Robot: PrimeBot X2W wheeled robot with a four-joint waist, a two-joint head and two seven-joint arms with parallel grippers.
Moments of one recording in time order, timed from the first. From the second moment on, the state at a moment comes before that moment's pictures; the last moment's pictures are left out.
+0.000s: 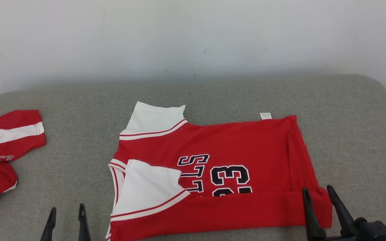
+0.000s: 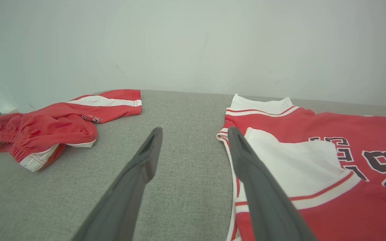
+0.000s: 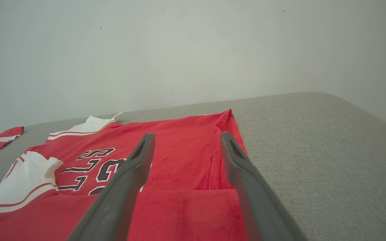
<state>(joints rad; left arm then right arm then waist) 0.08 0.05 0.09 0.13 -0.13 -0.07 -0.26 0.09 -0.14 0.04 0.12 0.25 0.13 -0.26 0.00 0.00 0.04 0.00</state>
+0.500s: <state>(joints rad) -0.04 0.05 0.10 0.28 -0.16 -0.10 -0.26 0.01 -0.17 0.07 0.16 0.28 0.13 -0.26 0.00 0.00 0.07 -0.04</state>
